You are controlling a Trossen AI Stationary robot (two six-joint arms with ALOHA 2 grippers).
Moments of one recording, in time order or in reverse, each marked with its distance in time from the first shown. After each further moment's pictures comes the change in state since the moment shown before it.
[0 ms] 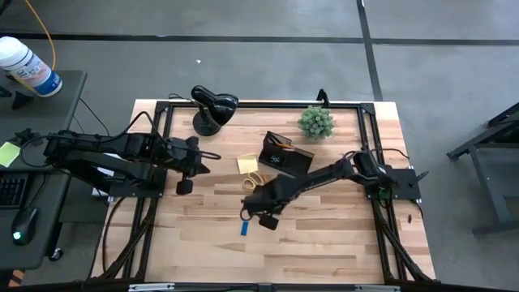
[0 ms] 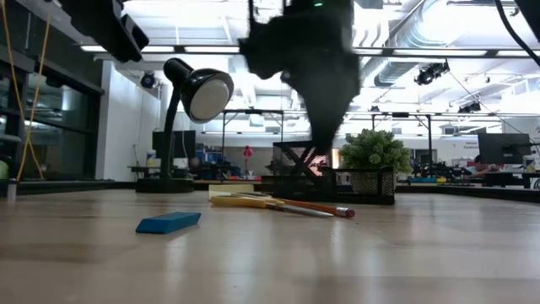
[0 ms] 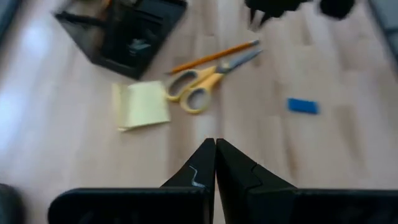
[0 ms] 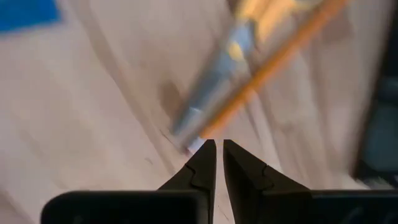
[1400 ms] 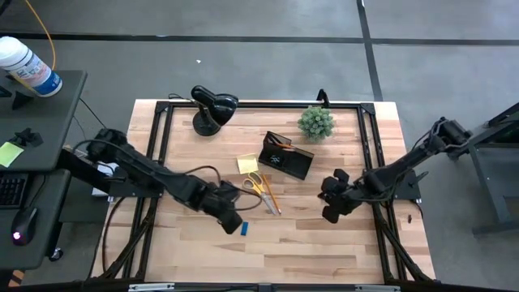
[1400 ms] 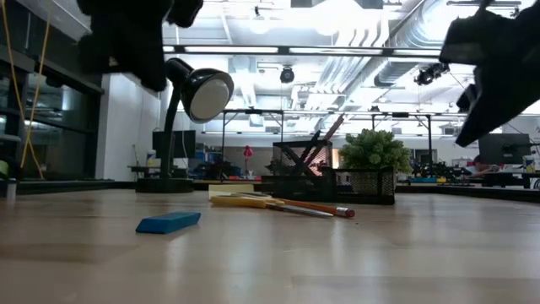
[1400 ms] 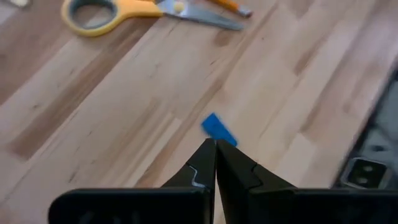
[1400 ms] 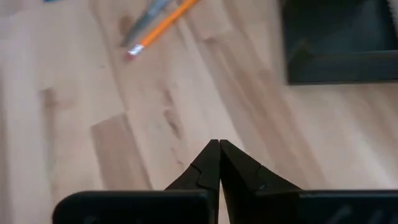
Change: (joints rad) left arm -0.379 0.707 0.313 0.084 -0.164 -1.071; right arm 0.266 -1.054 -1.295 0.724 0.310 0.199
